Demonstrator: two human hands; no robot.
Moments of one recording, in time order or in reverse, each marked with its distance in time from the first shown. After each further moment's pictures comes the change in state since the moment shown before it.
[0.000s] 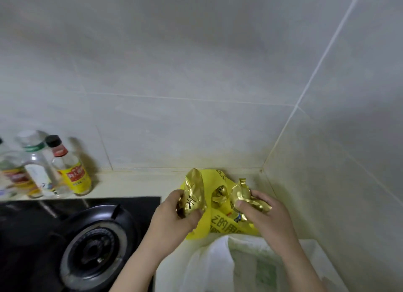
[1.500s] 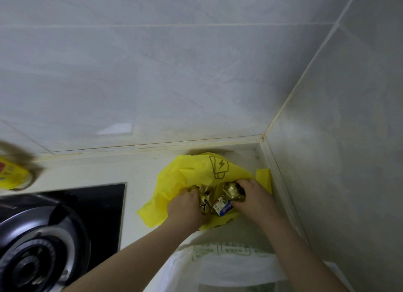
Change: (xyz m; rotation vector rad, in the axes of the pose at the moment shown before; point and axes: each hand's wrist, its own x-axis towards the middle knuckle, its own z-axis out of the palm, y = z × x) left_hand 0.155 -0.109 0.156 1.063 -0.333 -0.173; right_hand 0.174 0.174 0.005 -0.805 -0.374 0.022
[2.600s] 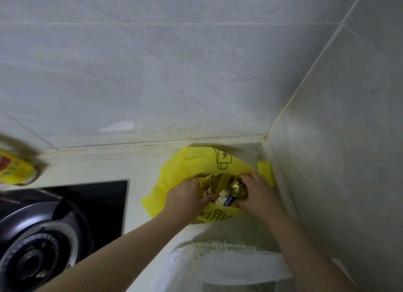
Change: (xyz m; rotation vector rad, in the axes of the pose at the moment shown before) left_hand 0.000 -0.006 -0.018 -0.062 0.147 0.102; right_hand -0.001 -0.004 -0.012 -0.136 0.022 -0.094
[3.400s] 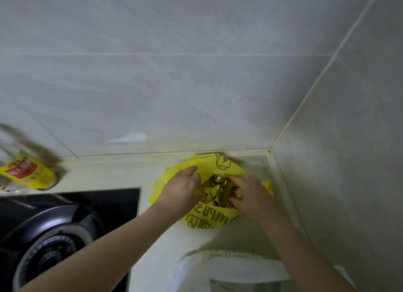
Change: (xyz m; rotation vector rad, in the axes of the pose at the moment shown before) left_hand -0.014 -0.024 -0.062 0.050 0.060 0.236; right_hand 0.001 -0.043 -0.018 0.067 0.099 -0.152
